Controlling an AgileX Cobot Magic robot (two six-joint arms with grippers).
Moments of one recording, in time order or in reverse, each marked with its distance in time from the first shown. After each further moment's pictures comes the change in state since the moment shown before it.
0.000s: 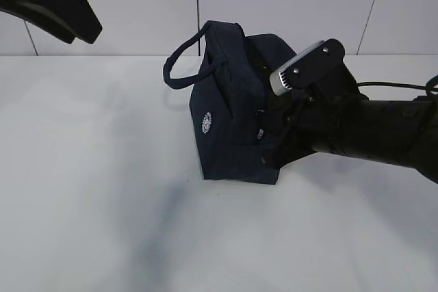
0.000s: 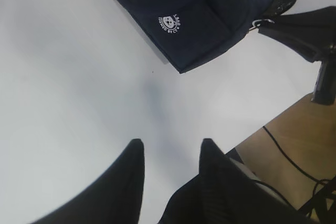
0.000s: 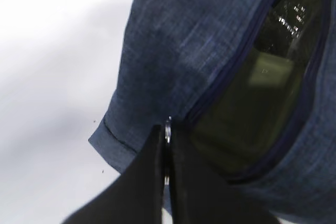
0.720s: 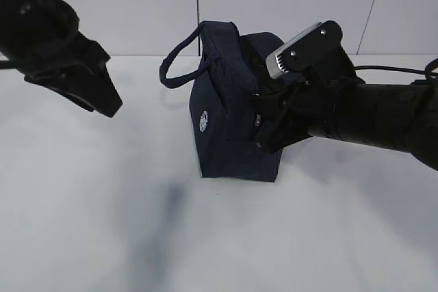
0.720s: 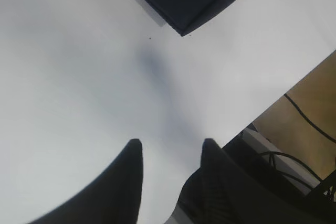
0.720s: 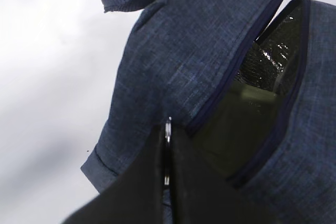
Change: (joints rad) left arm -0.044 0.023 0.232 -0.010 -0.145 0.147; right arm 0.000 -0.005 -0.054 -0.015 0.004 0.000
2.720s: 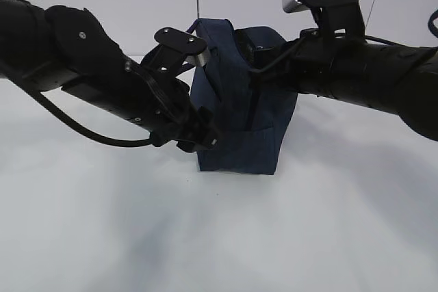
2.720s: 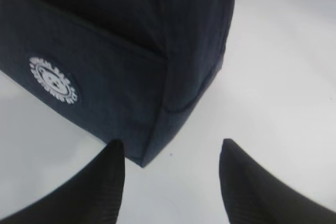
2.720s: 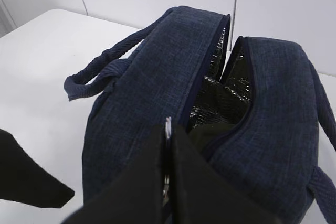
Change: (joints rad) left arm -0.212 0.249 0.193 -0.293 -0.732 0.403; right arm 0.000 0.000 -0.107 0.271 0.004 0.022
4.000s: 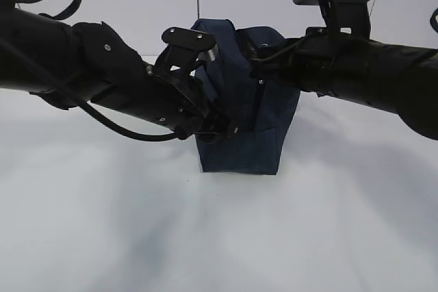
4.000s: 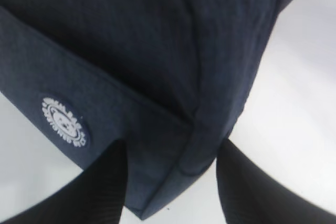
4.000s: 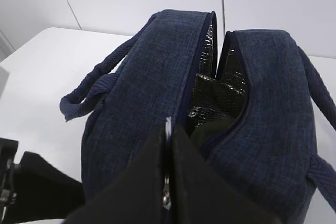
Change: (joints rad) left arm -0.039 0.062 -0.019 -0.162 -0.170 0.026; right arm 0.000 0.000 0.000 0.099 0.000 0.036
